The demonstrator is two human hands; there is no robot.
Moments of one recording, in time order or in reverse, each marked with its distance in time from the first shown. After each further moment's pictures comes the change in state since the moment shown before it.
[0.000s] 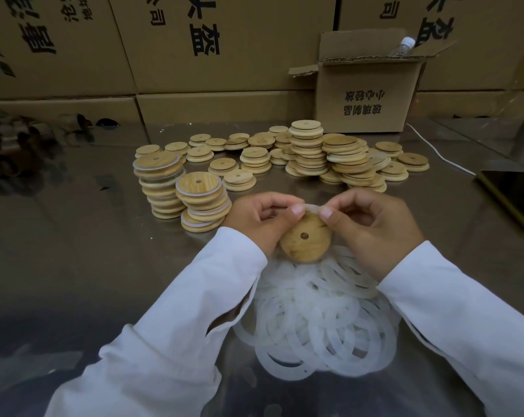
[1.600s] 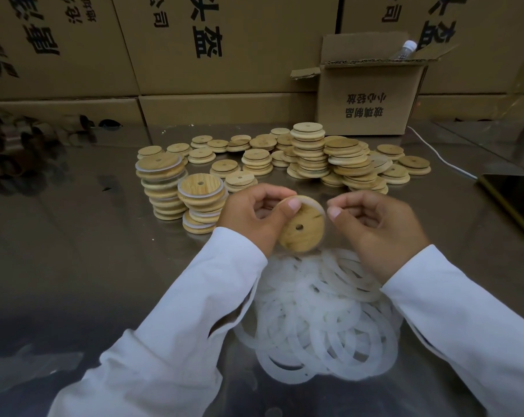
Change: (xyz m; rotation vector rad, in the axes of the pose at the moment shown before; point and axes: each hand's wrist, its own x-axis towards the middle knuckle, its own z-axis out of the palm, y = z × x) left_hand -0.002 0.007 -0.002 0.128 0.145 0.169; right_hand 0.002 0.001 -0.002 -0.001 0.009 0.077
